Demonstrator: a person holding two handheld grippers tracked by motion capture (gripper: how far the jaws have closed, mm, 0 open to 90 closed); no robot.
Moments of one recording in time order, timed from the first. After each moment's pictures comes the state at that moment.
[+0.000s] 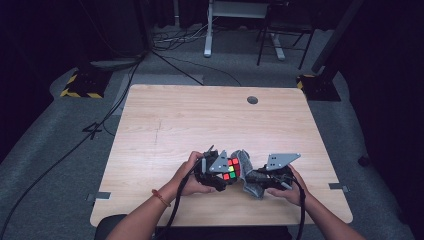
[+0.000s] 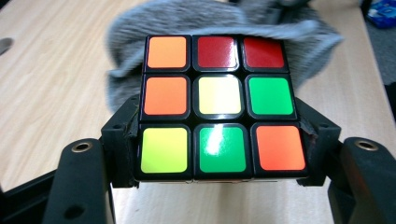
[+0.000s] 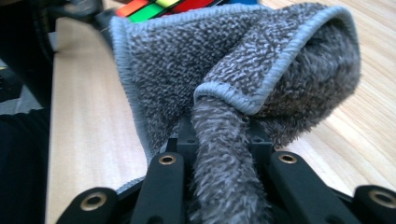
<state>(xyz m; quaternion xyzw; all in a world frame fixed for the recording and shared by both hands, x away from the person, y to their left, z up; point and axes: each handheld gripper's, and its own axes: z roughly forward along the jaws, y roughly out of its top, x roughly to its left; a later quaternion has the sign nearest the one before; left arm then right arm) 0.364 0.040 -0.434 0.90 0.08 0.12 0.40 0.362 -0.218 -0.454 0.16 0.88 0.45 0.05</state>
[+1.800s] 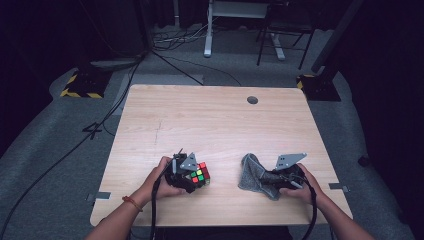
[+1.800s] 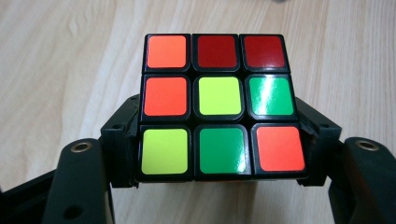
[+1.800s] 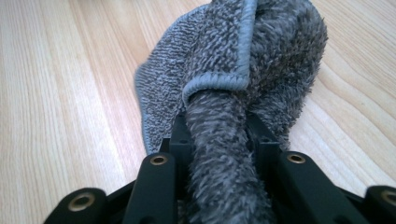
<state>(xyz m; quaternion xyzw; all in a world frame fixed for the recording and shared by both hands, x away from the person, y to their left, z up) 0.370 0.121 -0.475 0.92 0.16 0.07 0.34 0.375 -0.260 -0.477 0.20 0.91 0.36 0.06</state>
